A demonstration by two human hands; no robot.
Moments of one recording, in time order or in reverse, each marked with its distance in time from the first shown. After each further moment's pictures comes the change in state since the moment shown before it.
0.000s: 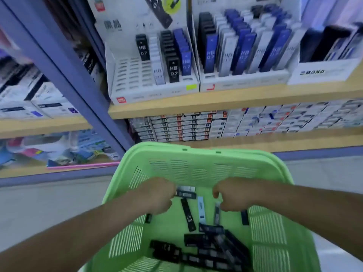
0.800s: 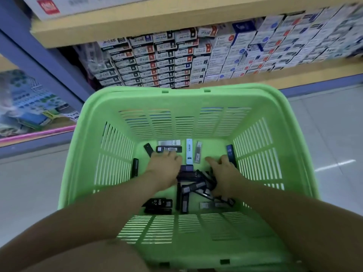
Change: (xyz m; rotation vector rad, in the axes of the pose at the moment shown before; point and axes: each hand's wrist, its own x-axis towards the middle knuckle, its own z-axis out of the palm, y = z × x) left_hand 0.072 0.034 0.112 0.192 0.092 0.118; right_hand 0.054 0.003 0.159 0.386 0.215 0.305
